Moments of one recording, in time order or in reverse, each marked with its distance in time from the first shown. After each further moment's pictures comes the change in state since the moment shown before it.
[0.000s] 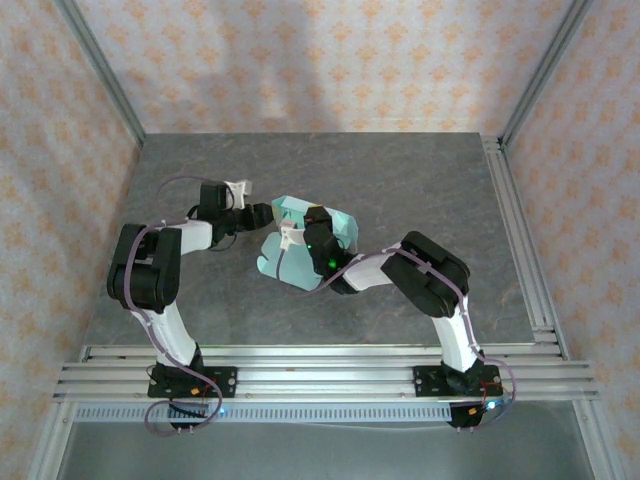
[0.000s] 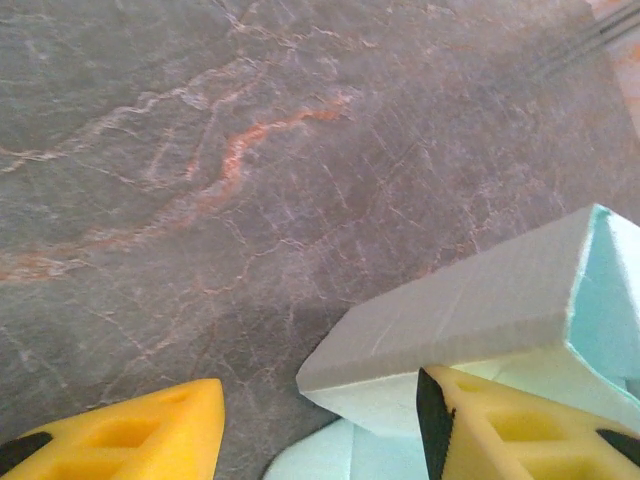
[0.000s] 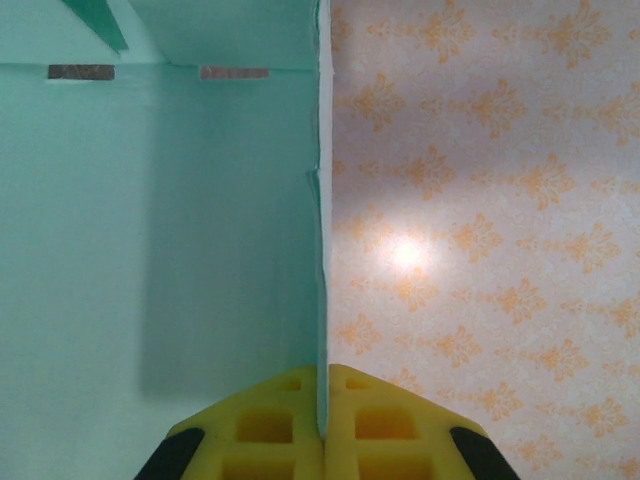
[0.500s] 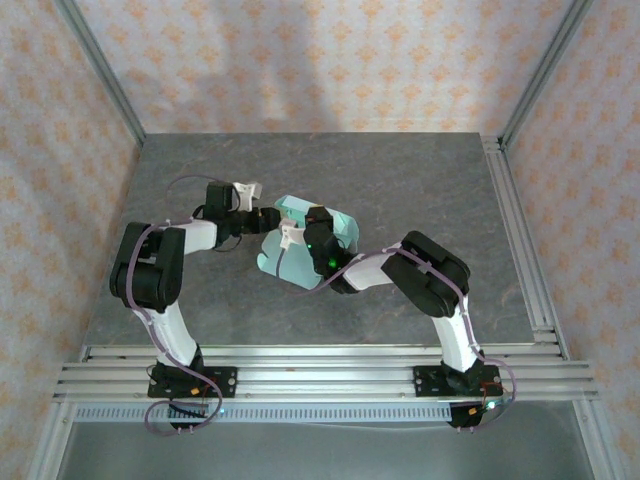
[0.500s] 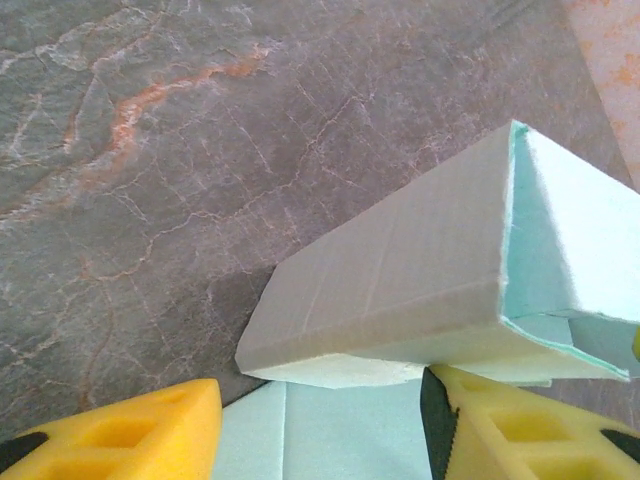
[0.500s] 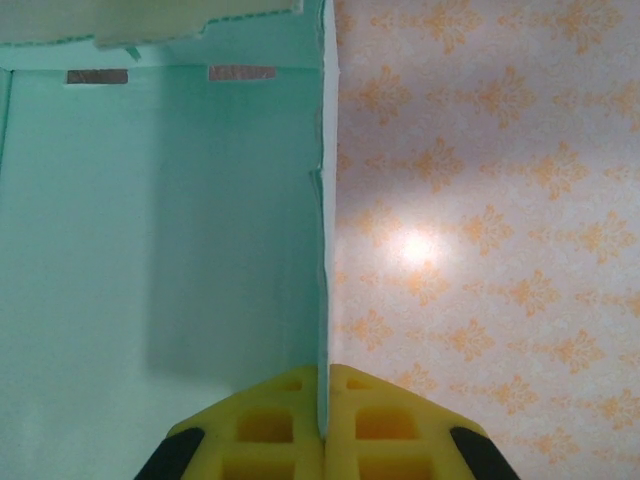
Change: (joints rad) left arm -0.034 0.012 0.011 -0.019 0.071 0.053; right arm -0.004 0.000 0.002 -0.023 0.003 0.046
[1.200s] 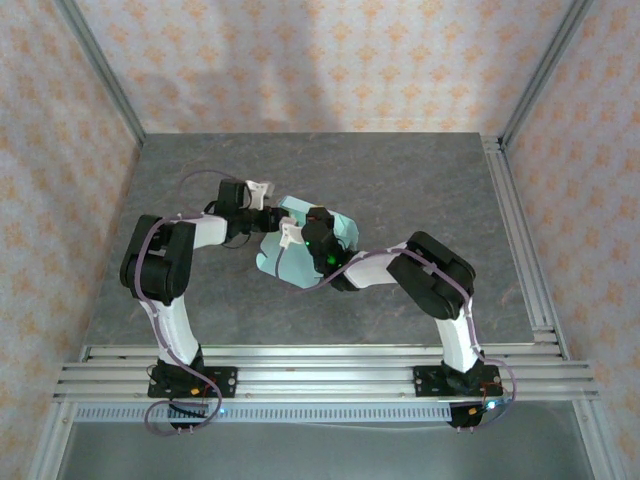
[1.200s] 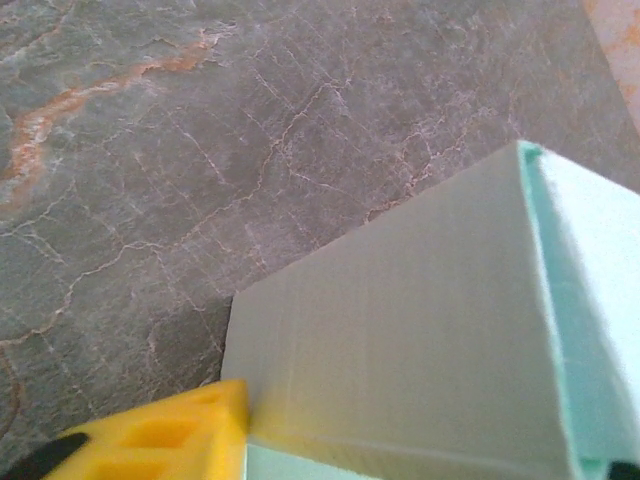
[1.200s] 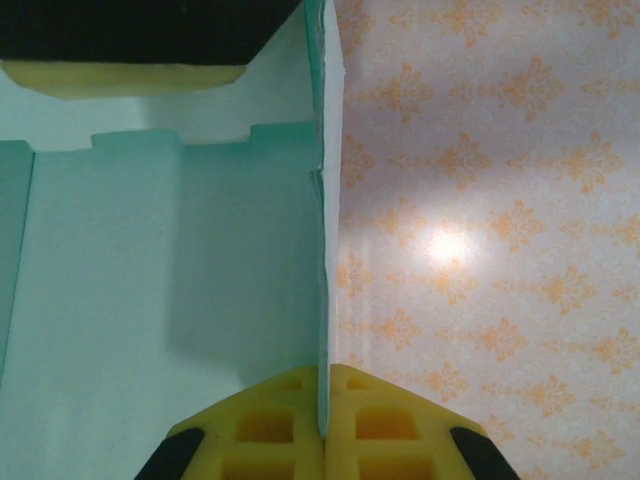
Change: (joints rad) left arm -0.057 0.071 0.073 -0.019 -0.023 0.041; right arm 0.000 -0.037 0.018 -0.134 -0.016 0.106
